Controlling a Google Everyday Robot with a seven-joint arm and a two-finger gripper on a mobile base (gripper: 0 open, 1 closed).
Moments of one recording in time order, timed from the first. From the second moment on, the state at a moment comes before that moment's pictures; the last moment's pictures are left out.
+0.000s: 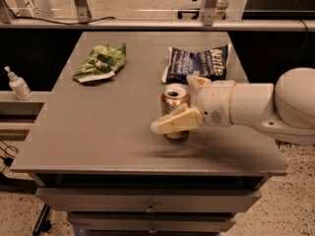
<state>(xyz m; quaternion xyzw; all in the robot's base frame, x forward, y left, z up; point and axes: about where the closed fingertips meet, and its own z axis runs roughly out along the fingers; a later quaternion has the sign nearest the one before) 0.498 -0.038 0.880 -0.42 0.71 0.27 0.49</state>
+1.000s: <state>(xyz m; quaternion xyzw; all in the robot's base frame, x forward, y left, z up) 0.590 -0.018 0.928 -0.37 0.70 0.27 0.55</state>
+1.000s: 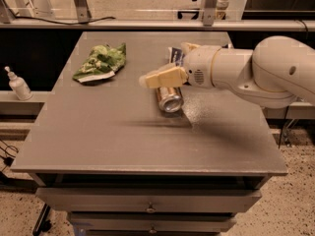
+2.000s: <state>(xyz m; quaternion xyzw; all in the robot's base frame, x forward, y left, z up) 0.551 -0.070 0.919 -0.42 0.67 0.26 0.54</state>
